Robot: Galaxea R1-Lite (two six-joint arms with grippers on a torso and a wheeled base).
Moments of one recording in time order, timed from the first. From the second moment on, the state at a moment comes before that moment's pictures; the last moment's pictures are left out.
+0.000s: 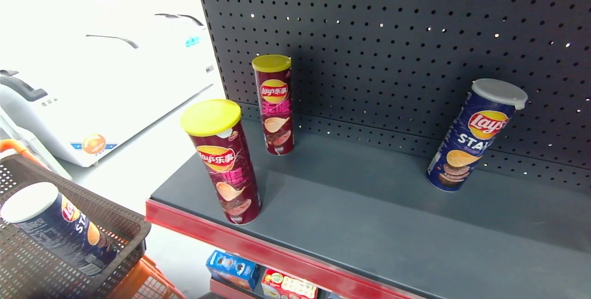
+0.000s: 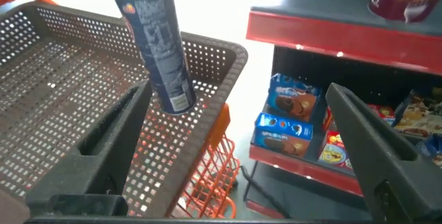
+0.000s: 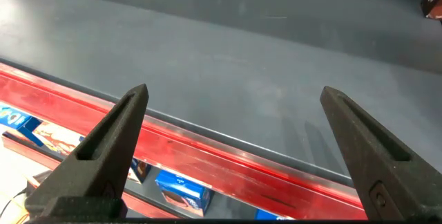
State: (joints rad) left arm 0.13 0.45 -0.28 -0.02 -0.04 0.08; right arm 0.00 0.00 0.00 0.00 0.04 0.00
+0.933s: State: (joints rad) left arm 0.21 0.76 -0.26 -0.13 0.26 0.04; right arm 0.00 0.00 0.00 0.00 0.04 0.00
